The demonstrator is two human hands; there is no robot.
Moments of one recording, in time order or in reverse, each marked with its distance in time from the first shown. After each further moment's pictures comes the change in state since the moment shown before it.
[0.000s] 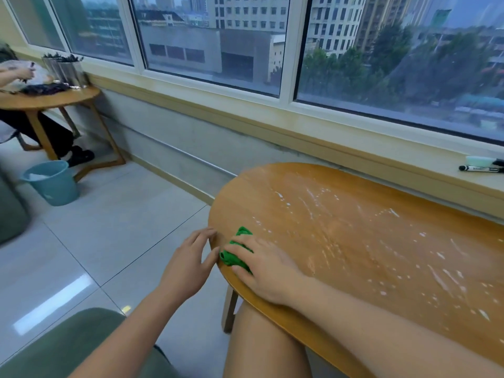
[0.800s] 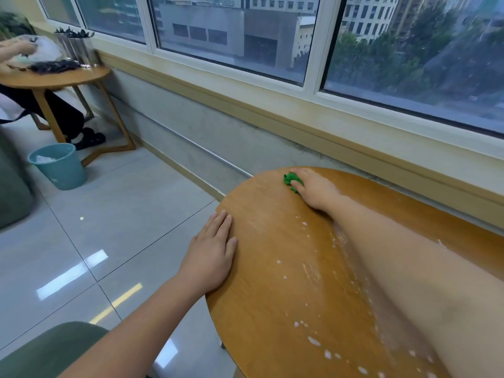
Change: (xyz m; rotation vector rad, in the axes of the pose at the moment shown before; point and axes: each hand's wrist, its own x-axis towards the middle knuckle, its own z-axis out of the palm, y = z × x) left_hand 0.103 0.014 0.040 0.155 -0.109 -0.125; right_hand 0.185 0.269 -0.036 -0.032 -0.040 0.424
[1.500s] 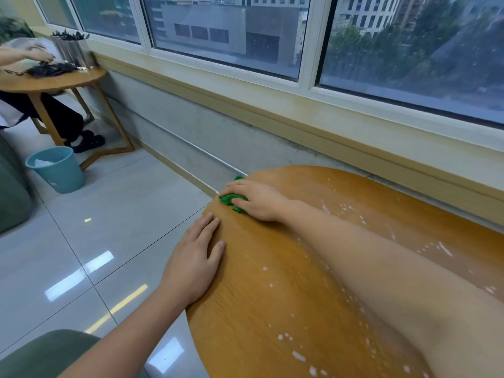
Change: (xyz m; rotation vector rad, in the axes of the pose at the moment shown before) left_hand -0.002 0.004 0.003 -0.086 0.129 -0.015; right_hand -0.001 -0.097 0.026 0.180 -0.165 -0.461
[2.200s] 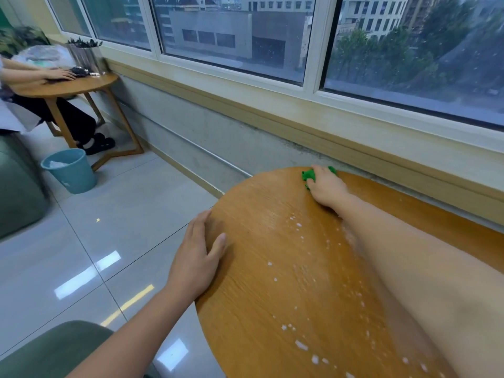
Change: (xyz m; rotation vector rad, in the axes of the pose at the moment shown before) left_hand -0.016 0.005 -0.007 -0.231 0.121 -0.102; right_hand -0.059 0.111 -0.053 -0.103 0.243 0.632
